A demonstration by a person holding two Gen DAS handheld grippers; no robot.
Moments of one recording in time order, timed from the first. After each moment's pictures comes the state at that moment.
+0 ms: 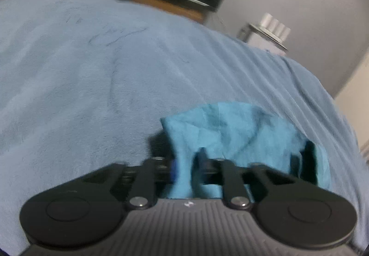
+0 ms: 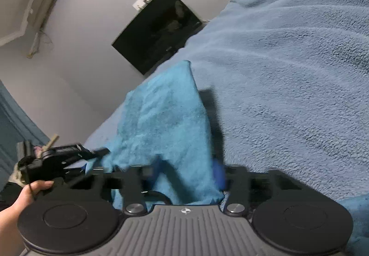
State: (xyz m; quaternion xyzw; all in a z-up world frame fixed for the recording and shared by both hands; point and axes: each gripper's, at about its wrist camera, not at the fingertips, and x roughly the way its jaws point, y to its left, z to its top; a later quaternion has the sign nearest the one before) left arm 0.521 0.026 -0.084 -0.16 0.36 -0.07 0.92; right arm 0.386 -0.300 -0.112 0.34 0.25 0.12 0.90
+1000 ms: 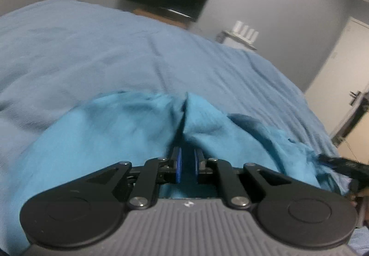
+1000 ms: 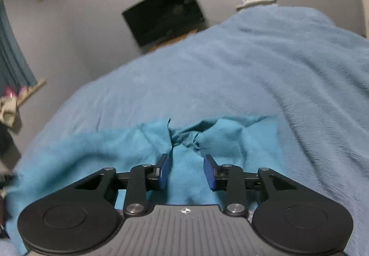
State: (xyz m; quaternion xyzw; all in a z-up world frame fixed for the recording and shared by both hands) left arm 0.163 0.104 -0.039 -0.18 0.33 -0.09 0.92; right arm 0.182 -0.337 -0.023 0.19 0.30 0.09 0.93
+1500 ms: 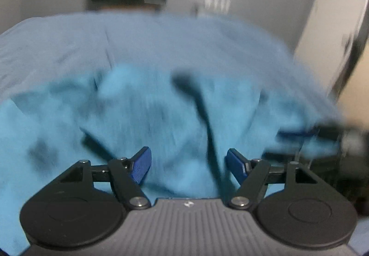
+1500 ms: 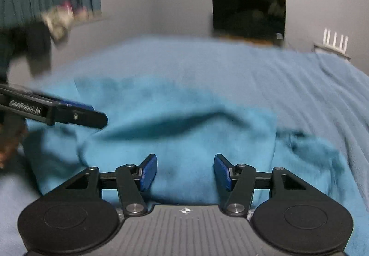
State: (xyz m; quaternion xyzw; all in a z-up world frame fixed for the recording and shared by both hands) left arm 0.149 -0.031 -0.054 -0.03 0.39 -0.13 0.91; right arm 0.140 -0.185 -0.011 -0.06 0.32 0.21 0.92
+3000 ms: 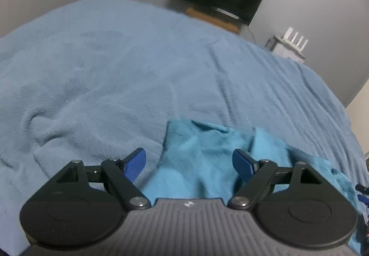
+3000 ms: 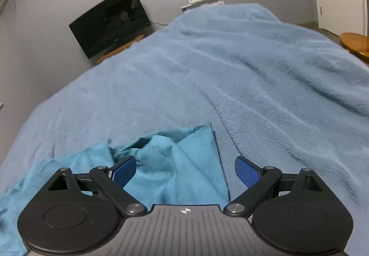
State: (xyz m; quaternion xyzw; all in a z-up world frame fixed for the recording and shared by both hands) left arm 0.214 0.172 -0.015 -0.19 0.38 0.03 0.91; right arm 0.208 -0.369 -0.022 0.21 0.33 -0.04 0.92
